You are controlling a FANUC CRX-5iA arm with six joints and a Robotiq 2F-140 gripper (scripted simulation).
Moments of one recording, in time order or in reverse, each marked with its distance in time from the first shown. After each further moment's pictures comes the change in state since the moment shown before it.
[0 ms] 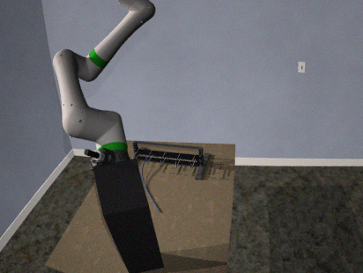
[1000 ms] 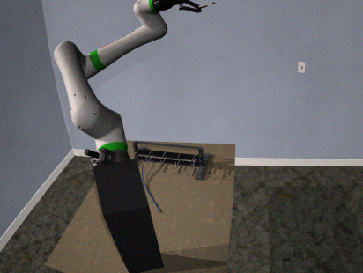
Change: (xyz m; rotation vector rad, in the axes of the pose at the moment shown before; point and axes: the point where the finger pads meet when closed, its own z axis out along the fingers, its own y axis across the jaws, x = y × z) arm 0.234 -0.152 -0.045 0.296 0.381 0.407
